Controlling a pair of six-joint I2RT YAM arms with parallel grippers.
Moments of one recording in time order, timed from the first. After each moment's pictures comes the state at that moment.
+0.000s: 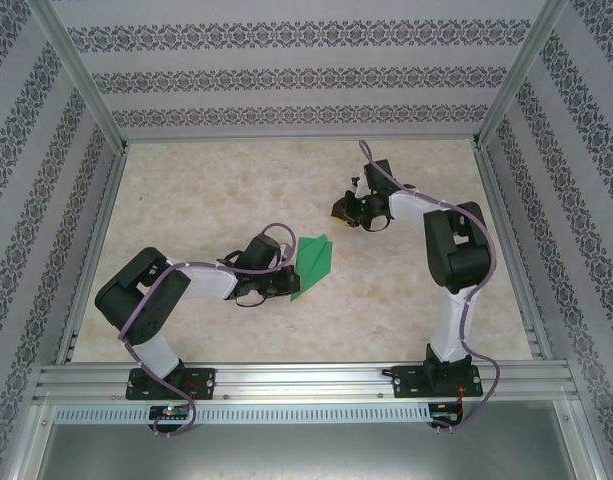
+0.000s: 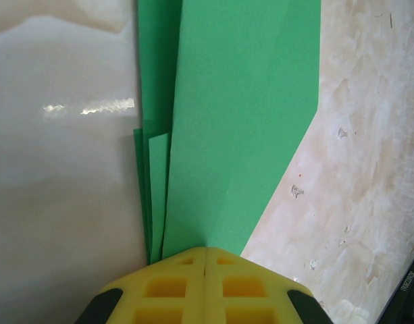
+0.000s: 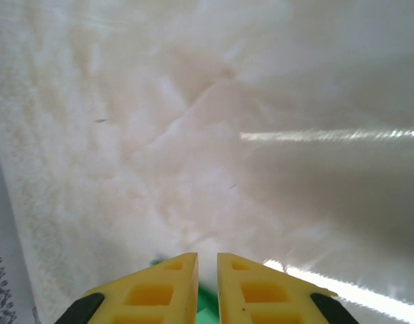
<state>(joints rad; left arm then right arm) -0.68 1.71 0.67 0.12 0.42 -0.82 0.27 1.99 1.29 -0.30 -0.58 0.60</state>
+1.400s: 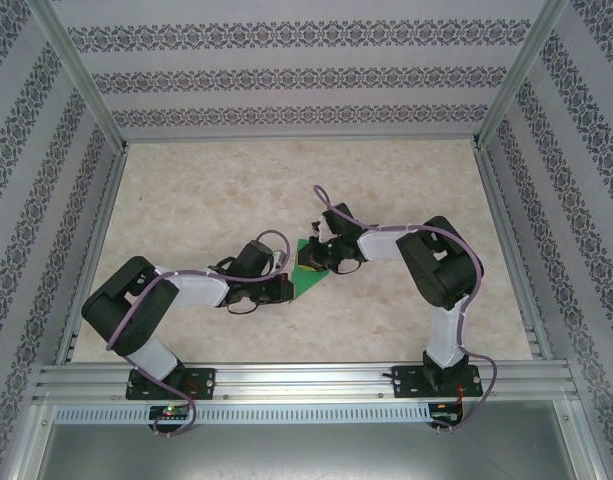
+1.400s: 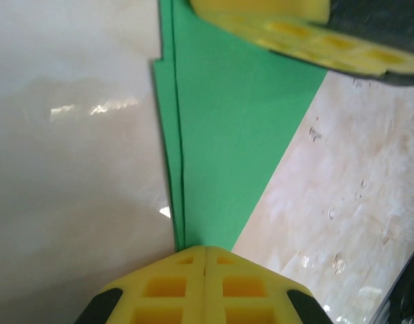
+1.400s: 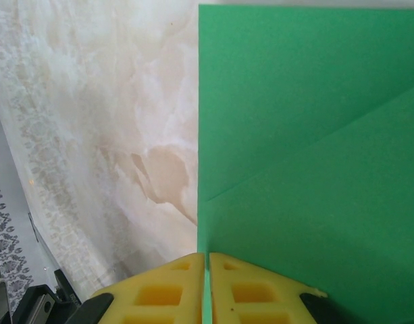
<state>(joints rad) -0.68 1.61 0.58 0.09 0.44 -0.76 0.56 1.95 1.00 -0.04 -0.62 0.76</state>
